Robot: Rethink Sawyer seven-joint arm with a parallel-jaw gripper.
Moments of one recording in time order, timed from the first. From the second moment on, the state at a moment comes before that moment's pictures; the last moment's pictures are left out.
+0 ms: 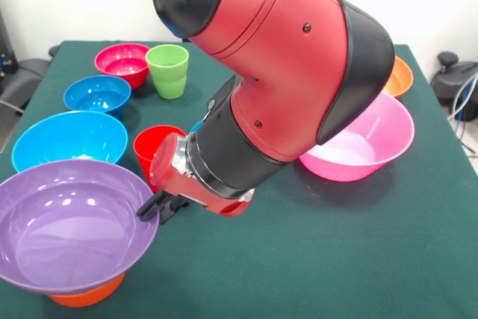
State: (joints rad) arm -0.05 0.10 -0.53 0.35 -0.16 1.17 1.76
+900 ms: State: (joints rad) arm -0.05 0.10 -0.50 0.35 -0.16 1.11 1.76
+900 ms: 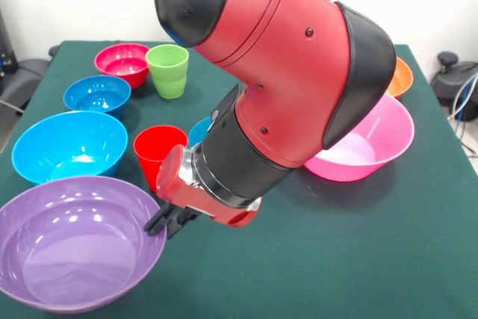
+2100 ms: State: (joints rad) arm -0.05 0.10 -0.49 0.35 -0.16 1.08 1.76
